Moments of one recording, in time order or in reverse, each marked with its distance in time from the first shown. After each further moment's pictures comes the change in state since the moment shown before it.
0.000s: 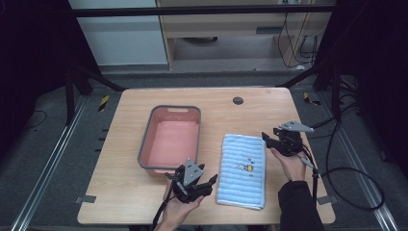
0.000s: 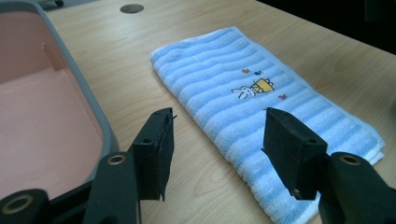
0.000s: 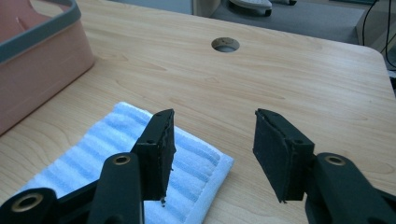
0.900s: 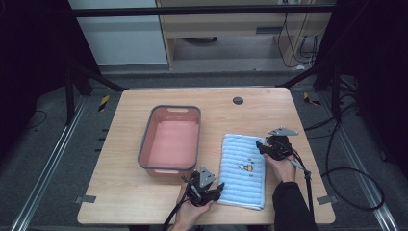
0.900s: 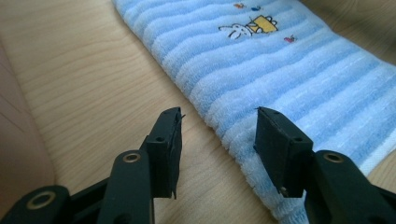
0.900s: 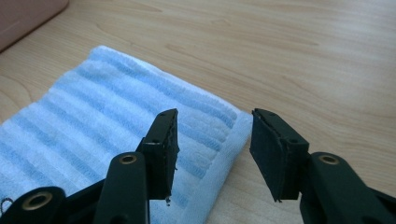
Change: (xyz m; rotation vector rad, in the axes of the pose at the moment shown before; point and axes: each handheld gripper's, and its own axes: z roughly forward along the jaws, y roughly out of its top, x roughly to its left) left arm -0.014 -0.032 0.050 0.136 -0.035 -0.014; right arm 0.003 -0.033 0.043 0.135 0.005 0.001
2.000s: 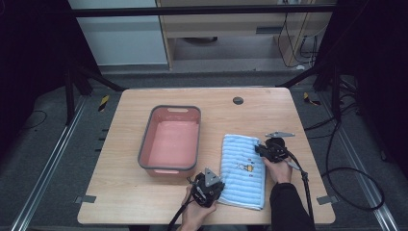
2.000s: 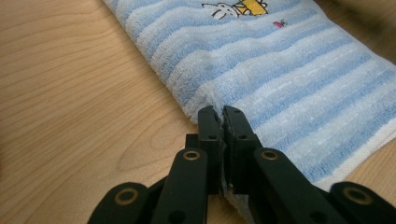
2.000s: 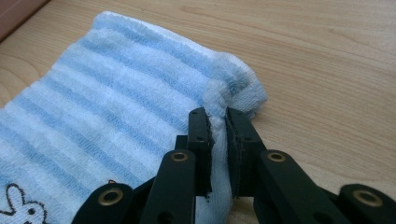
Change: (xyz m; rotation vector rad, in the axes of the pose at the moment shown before) left arm -0.011 0.001 0.009 0.056 -0.027 -0.053; right arm 0.001 -0.014 0.018 0.085 0.099 0.089
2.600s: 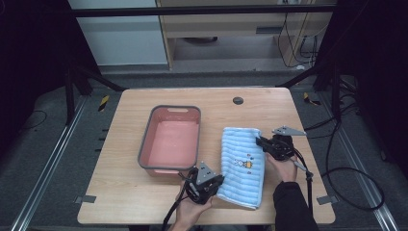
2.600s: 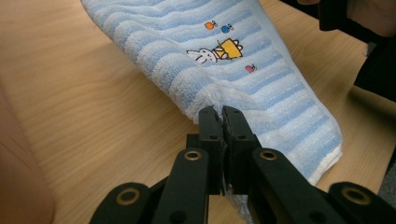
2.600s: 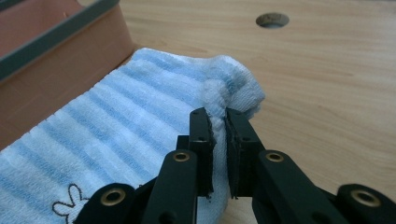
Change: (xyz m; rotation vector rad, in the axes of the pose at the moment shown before) left arm 0.002 0.025 -0.041 -0.122 -0.053 0.039; right arm 0.013 0.021 -0.046 -0.182 0.064 -0.036
